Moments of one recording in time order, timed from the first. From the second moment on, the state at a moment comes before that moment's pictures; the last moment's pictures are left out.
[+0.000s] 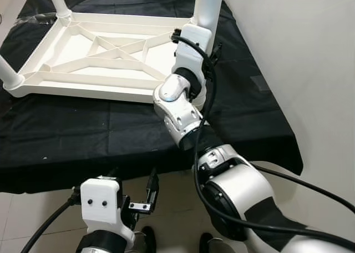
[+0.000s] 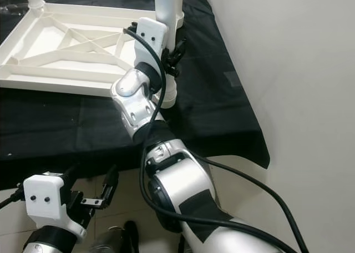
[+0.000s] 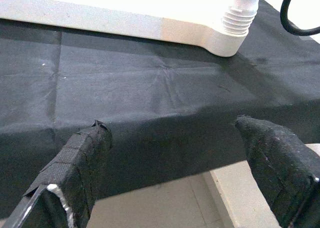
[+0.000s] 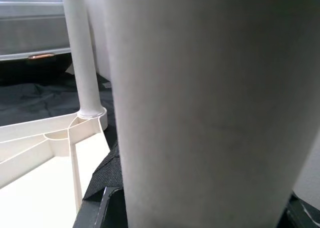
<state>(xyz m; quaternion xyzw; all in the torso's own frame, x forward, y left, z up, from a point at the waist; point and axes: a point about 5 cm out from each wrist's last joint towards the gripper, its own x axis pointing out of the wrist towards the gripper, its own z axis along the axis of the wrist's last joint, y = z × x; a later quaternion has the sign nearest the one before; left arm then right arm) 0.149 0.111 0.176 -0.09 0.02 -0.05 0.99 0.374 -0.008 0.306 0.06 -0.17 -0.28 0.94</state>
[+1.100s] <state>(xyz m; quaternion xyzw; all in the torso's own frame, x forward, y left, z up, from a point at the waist) 0.232 0.116 0.181 0.07 -0.04 -0.09 0.99 0.351 -0.025 0.303 0.25 -0.16 0.29 0.91</state>
